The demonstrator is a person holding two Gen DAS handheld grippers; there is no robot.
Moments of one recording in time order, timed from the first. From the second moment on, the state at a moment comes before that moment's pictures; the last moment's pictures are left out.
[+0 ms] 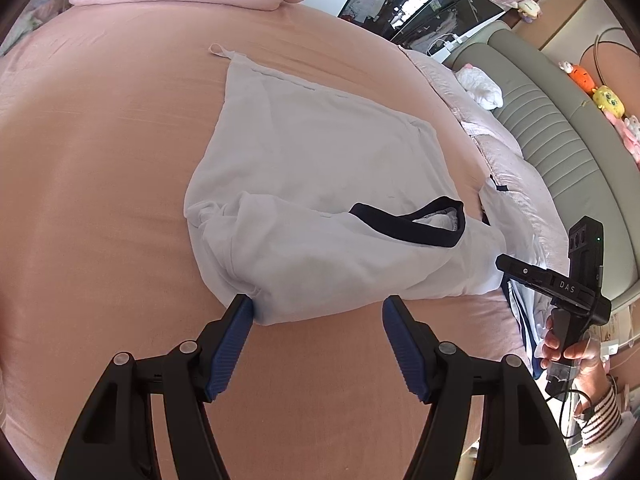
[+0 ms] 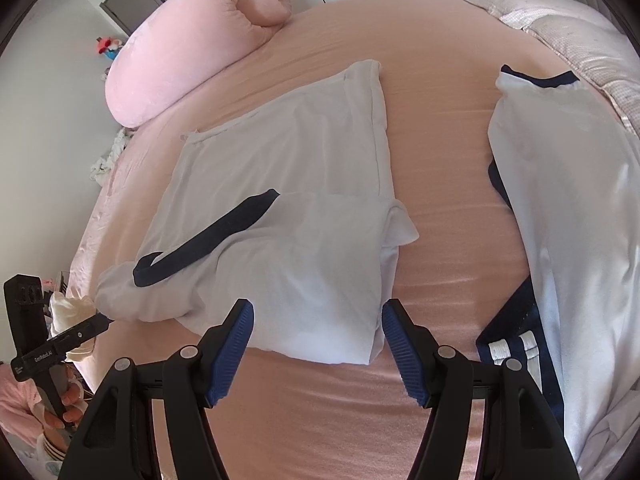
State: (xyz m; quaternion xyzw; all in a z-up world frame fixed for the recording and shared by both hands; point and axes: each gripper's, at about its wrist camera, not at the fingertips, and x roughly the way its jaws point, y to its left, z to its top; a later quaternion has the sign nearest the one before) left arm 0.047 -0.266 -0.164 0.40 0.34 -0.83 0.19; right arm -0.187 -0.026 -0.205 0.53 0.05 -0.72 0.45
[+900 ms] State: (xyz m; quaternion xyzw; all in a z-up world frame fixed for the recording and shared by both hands) left arm 0.050 -0.316 -0.179 0.45 0.32 -0.79 0.25; right arm -0.154 -0.029 -0.233 0.52 0.17 -0.73 0.42
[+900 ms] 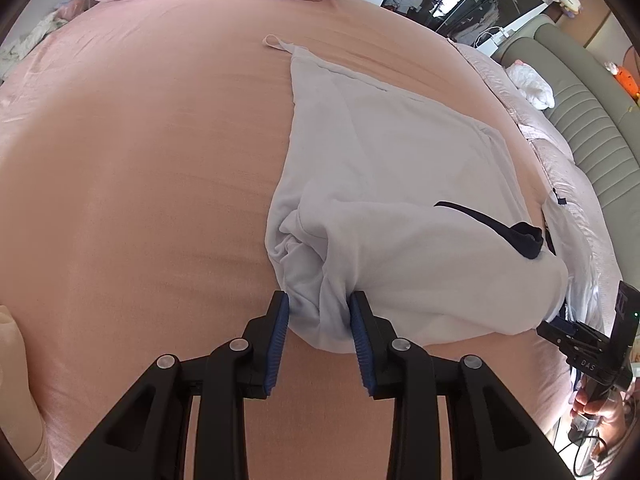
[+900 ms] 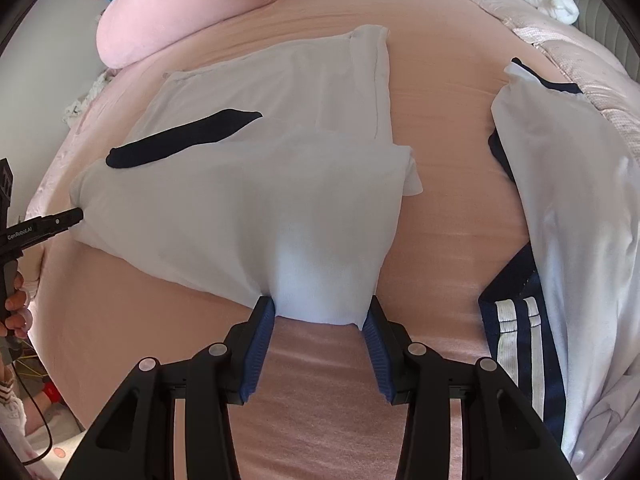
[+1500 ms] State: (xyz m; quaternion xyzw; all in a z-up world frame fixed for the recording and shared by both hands) left arm 0.123 -0.303 -0.228 0.29 0.66 -0.67 0.16; right arm -0.150 0.026 -0.244 0.64 -0.13 -0.66 0.37
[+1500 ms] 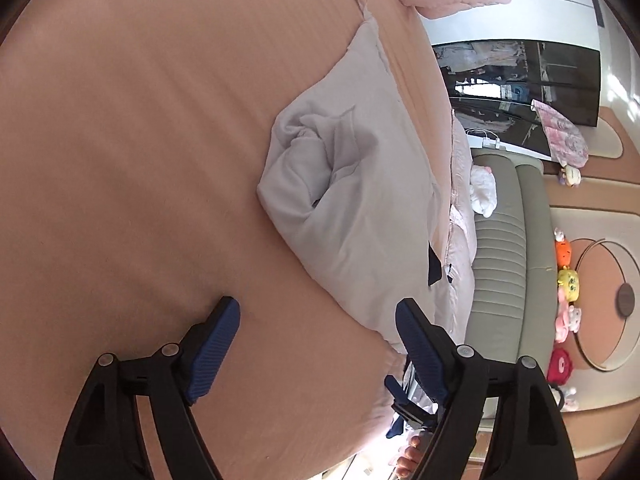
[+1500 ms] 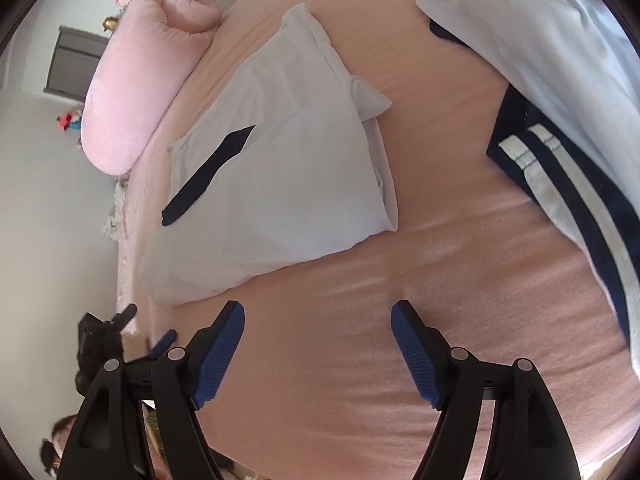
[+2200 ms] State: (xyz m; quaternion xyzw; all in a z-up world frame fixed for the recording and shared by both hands) left arm 0.099 -0.320 -0.229 0.20 0.68 -0.69 0.15; right arm -0.180 0.010 -0.267 0.62 -0.32 -0.64 0.32
